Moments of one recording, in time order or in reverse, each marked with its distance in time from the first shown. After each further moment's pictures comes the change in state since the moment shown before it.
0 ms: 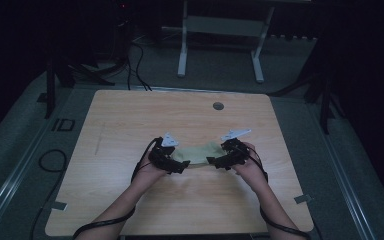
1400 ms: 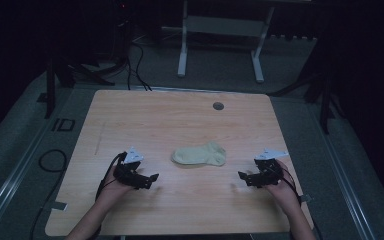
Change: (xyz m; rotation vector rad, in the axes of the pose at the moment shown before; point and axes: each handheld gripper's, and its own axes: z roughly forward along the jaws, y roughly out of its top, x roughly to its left) left arm 0.033 -0.084 -0.066 0.007 0.083 -0.060; right arm -0.027 -0.092 -0.063 -0.014 -0.167 0.056
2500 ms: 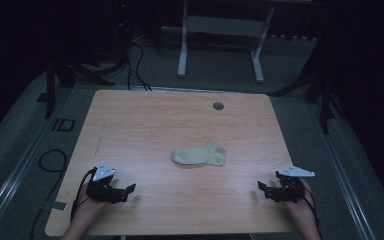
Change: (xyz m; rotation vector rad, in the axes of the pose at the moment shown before) left arm 0.016 -0.059 -0.048 -0.061 0.080 -0.116; right arm -0.017 -0.062 -0.037 -0.068 -0.115 0.135
